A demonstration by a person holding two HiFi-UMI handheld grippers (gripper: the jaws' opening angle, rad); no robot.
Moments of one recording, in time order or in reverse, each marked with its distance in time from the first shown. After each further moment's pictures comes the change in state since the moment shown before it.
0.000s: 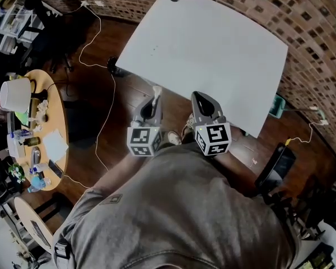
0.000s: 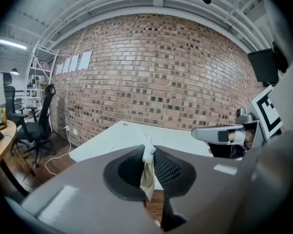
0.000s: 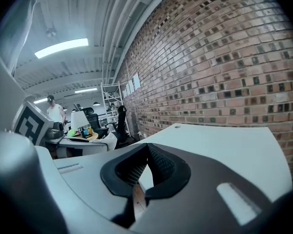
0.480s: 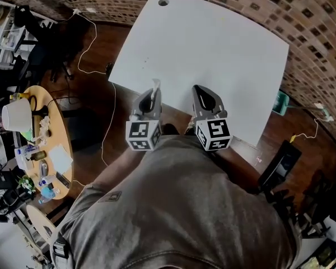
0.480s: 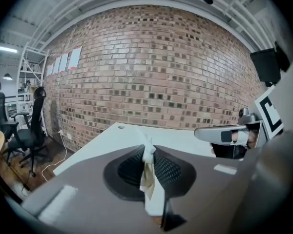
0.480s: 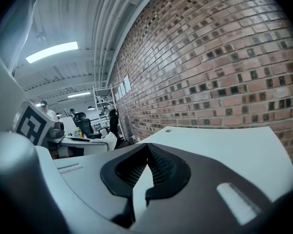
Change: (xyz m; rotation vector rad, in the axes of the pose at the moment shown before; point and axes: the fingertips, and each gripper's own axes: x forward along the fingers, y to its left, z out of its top) left arm 0.091 -0.002 0.037 0.056 0.021 -0.021; right arm 0.047 -0.072 0.027 0.058 -0.029 -0.041
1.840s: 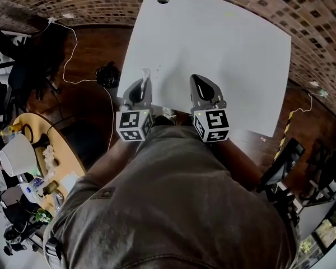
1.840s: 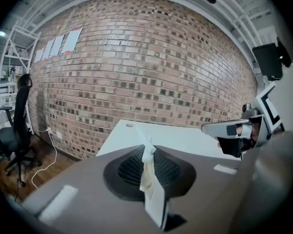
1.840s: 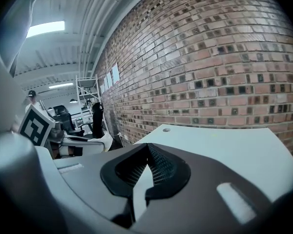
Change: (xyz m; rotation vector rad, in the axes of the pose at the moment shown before) left arm 0.070 0.147 0.012 -0.009 0.068 -0.154; right arm 0.122 0.040 0.014 0.010 0.067 -0.204
